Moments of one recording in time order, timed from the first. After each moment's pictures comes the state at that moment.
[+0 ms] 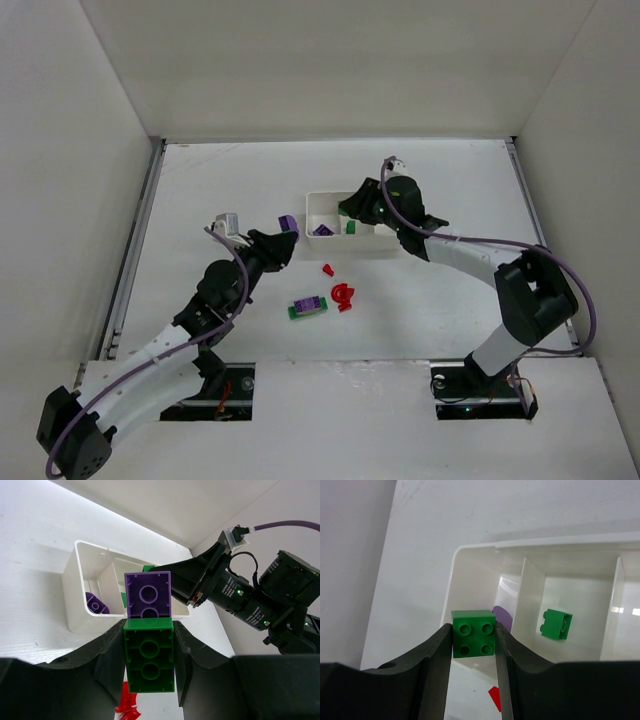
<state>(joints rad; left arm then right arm) -0.72 0.68 0.38 0.32 -0.30 -0.74 0.55 1.61 0.99 0.27 -0.05 0.72</state>
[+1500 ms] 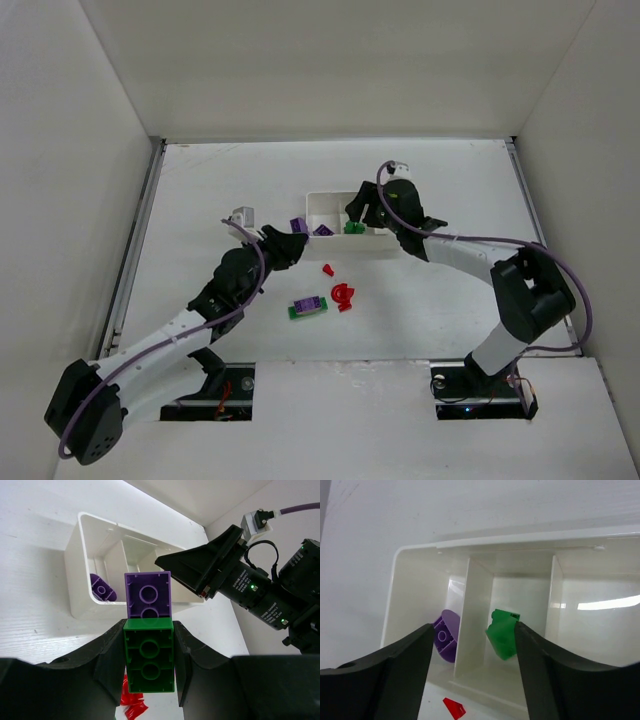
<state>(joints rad) -0.69 0.86 0.40 0.35 -0.23 -0.78 0.54 1.64 0.98 0.21 0.10 0.61</state>
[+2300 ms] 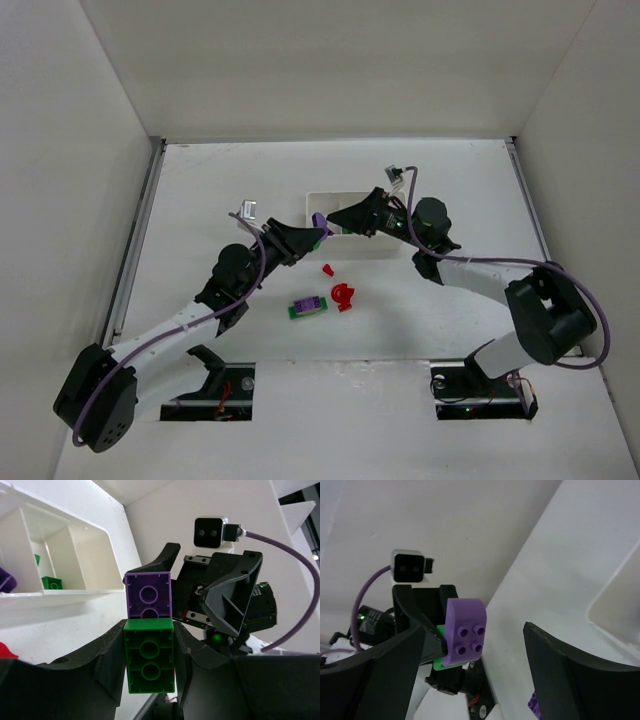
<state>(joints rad) -0.63 0.97 0.40 0.61 0.06 -1.10 0.54 1.48 0.74 0.87 -0.56 1.05</state>
